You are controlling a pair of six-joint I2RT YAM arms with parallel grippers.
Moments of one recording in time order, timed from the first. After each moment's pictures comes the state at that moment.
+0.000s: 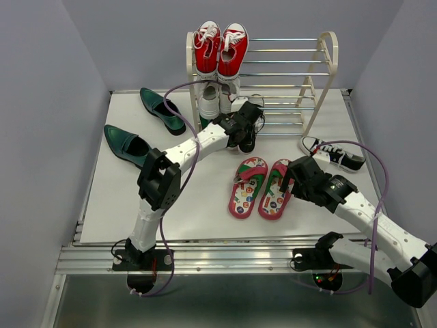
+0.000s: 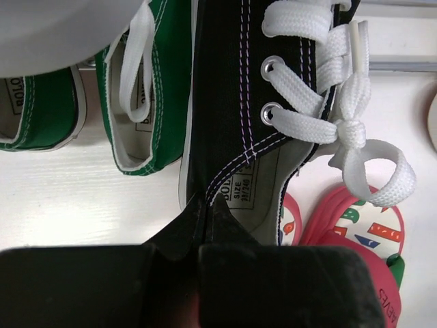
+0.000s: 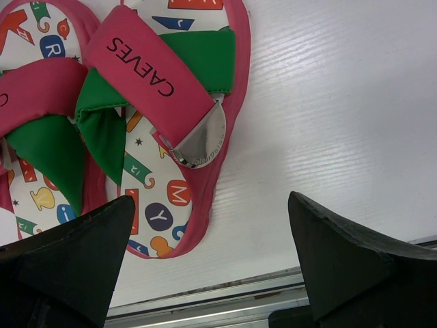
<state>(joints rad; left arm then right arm) -0.79 2.08 1.88 -0.69 -0.36 -0.70 0.61 0.94 0.79 -0.87 0.46 0.83</state>
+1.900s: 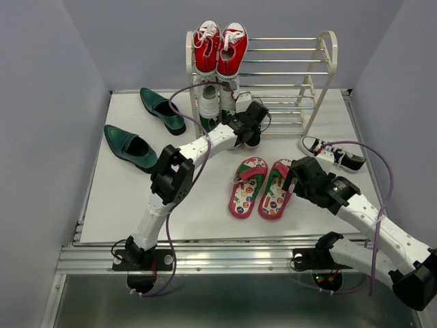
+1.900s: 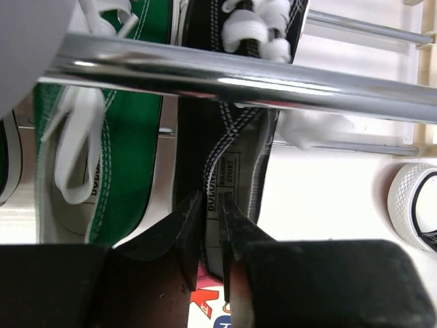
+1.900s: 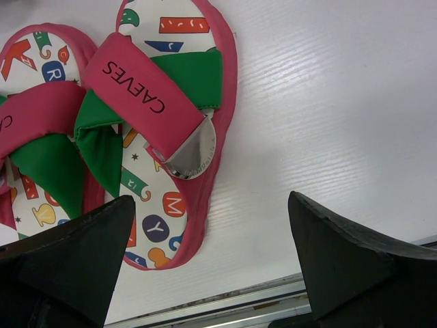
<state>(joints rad) -0.79 2.24 1.99 -0.52 -0.45 -0.78 0.61 0.91 0.79 -0.87 0.52 0.85</state>
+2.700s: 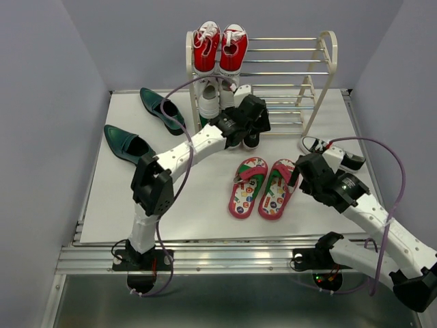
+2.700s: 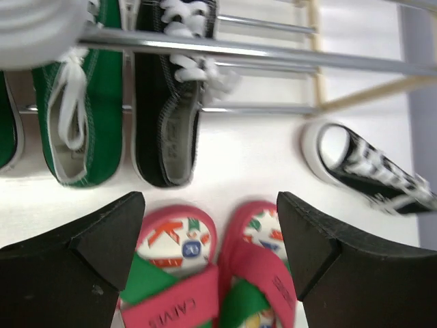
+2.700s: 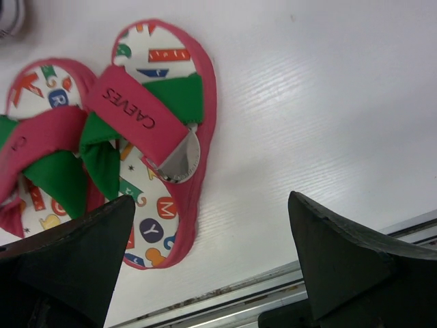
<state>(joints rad) -0.82 2.04 1.90 -0.51 -0.37 -0.77 0.61 0.89 0.86 -0.98 0.58 0.86</state>
